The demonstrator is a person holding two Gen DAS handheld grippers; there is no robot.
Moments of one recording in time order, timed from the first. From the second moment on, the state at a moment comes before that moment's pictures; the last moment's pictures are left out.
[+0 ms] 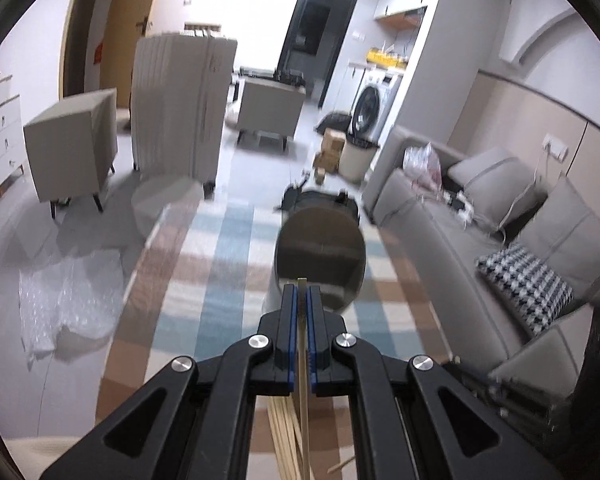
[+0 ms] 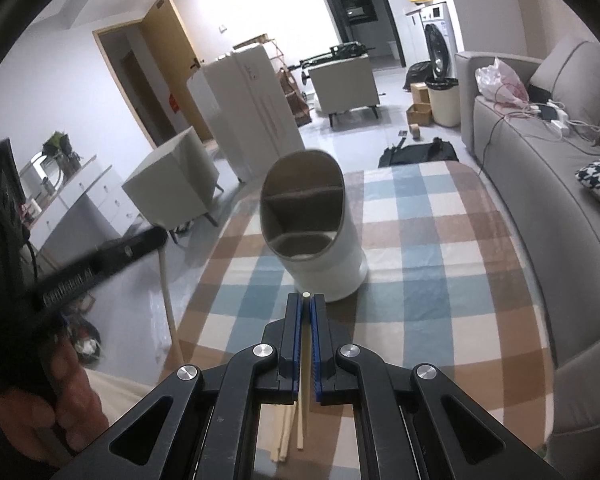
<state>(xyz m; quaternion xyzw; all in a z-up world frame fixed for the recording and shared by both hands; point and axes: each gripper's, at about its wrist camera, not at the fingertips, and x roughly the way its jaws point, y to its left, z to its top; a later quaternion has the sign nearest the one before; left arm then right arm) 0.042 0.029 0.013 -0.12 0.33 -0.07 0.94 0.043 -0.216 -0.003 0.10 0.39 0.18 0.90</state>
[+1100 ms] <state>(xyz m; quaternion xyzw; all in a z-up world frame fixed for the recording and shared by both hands) 0.233 0.030 0.033 -0.14 0.19 -0.07 0.97 0.238 -0.189 0.107 0.06 0.28 0.21 0.94</state>
